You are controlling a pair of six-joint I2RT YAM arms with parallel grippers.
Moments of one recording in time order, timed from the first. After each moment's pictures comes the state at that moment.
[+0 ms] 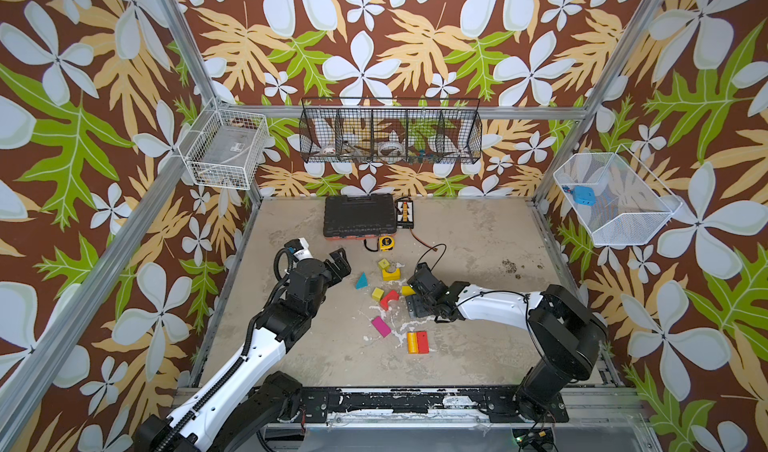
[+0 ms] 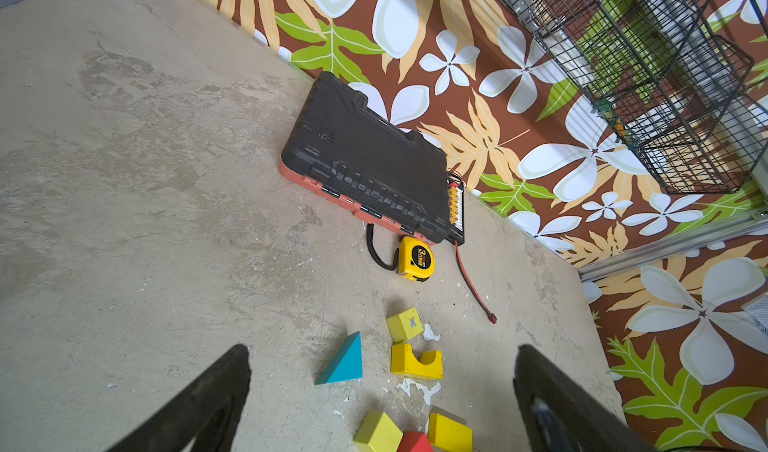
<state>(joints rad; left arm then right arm) -0.45 0.89 0.66 -0.18 -0.33 -0.80 0.81 1.70 0.93 -0.36 0.30 0.51</state>
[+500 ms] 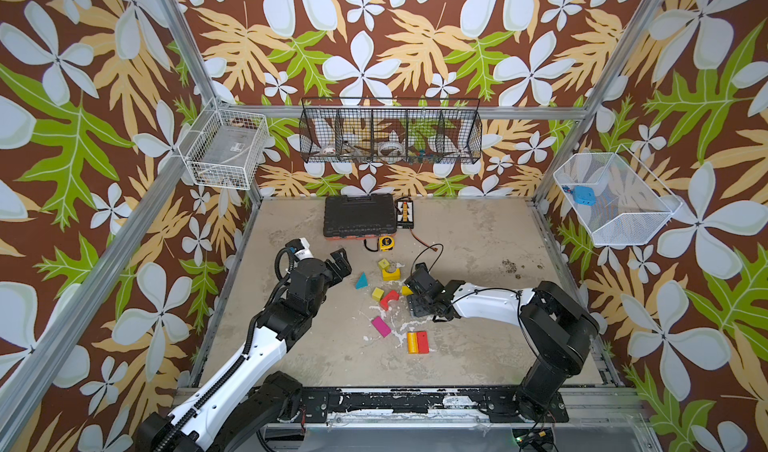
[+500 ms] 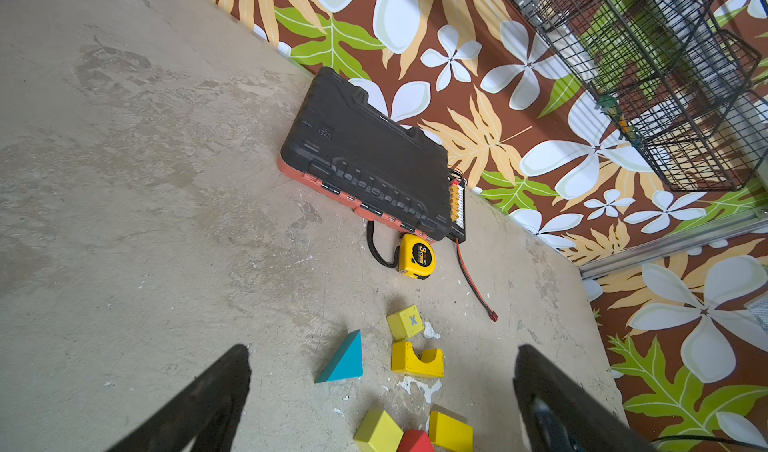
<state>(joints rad) -0.45 0.90 0.66 -0.18 -0.33 -0.80 0.81 1.75 0.95 -0.37 0.31 0.51</state>
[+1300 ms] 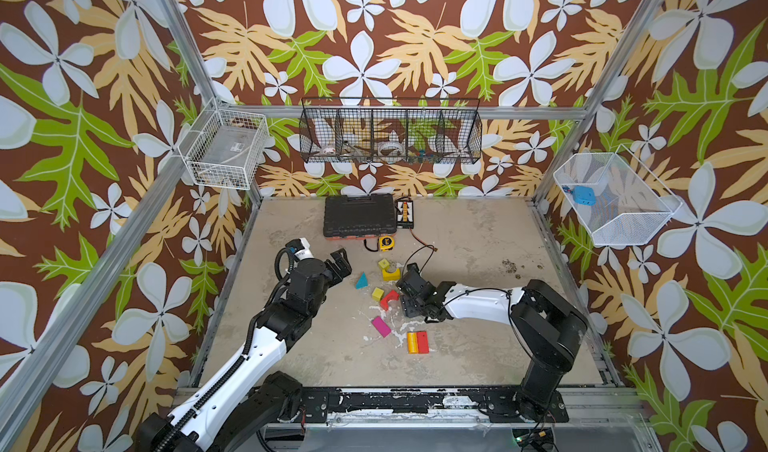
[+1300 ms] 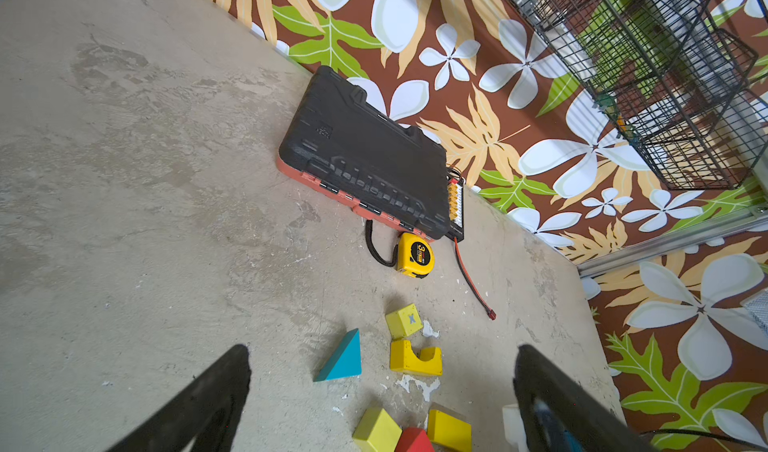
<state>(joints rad) -0.45 0.90 0.66 -0.18 -0.32 -0.81 0.86 1.80 1.00 -0.34 0.33 0.52</state>
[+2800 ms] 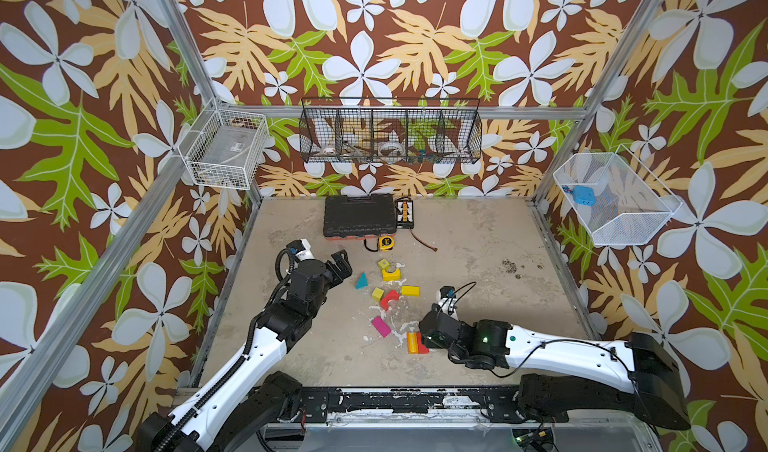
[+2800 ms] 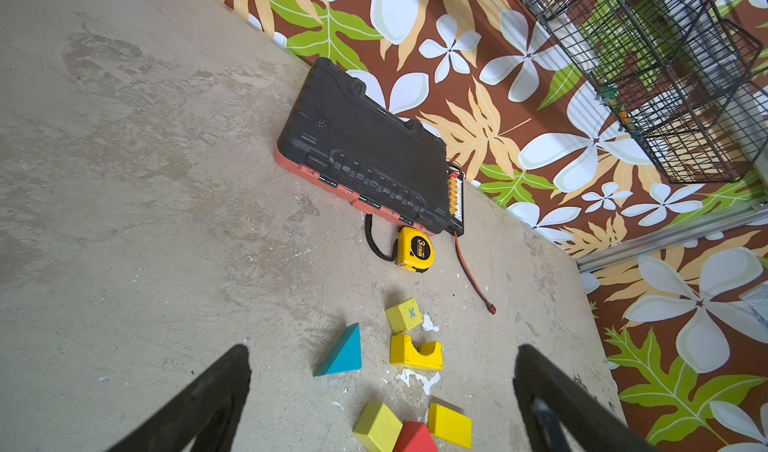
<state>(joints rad) -0.45 0.90 0.65 -0.18 -0.31 -0.81 1.20 1.27 0.77 -0.56 0.43 1.11</state>
